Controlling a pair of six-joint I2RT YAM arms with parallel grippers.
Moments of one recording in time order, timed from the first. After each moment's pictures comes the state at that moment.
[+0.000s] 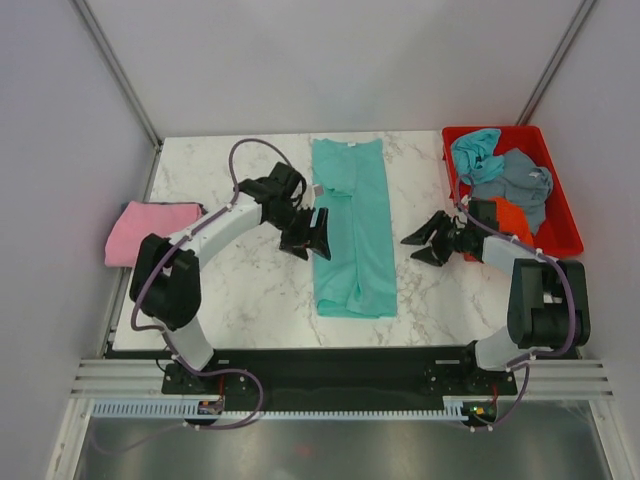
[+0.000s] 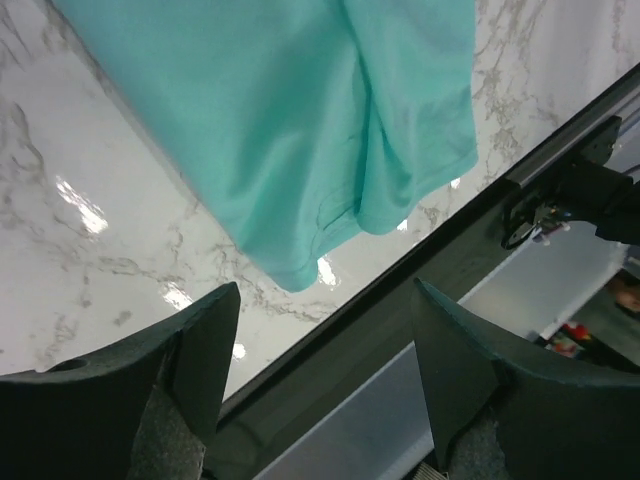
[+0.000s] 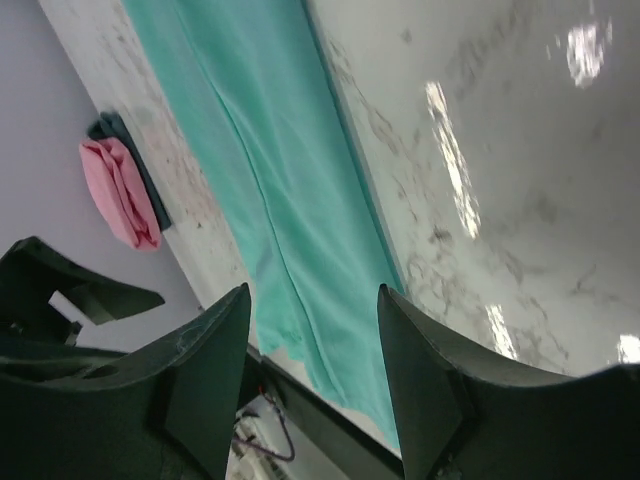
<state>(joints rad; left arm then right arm) -0.52 1.73 1.42 -0.84 0.48 -0.28 -0.06 1.55 0.78 -0.14 -0.68 0.77</state>
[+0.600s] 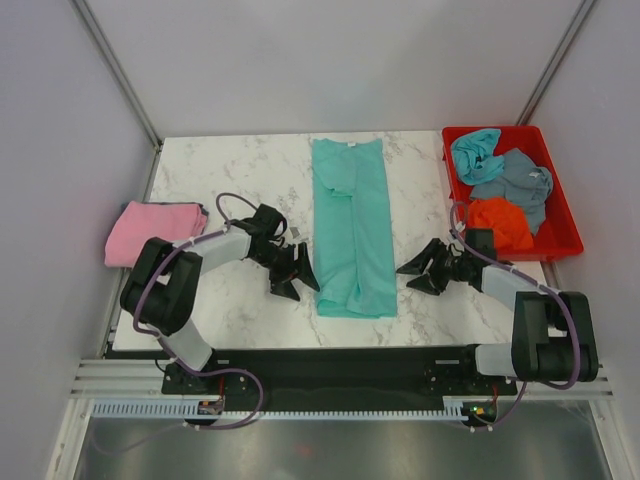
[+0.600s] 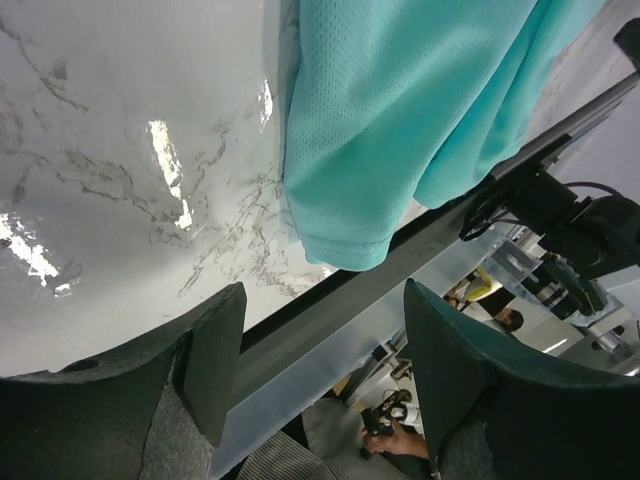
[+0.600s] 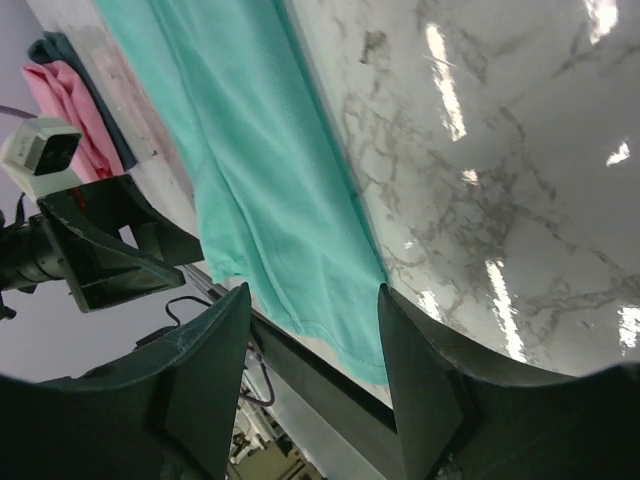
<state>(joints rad) -0.44 1.68 0.93 -0.58 0.66 -0.59 -0.04 1.35 0.49 -0.14 -0.74 0.77</state>
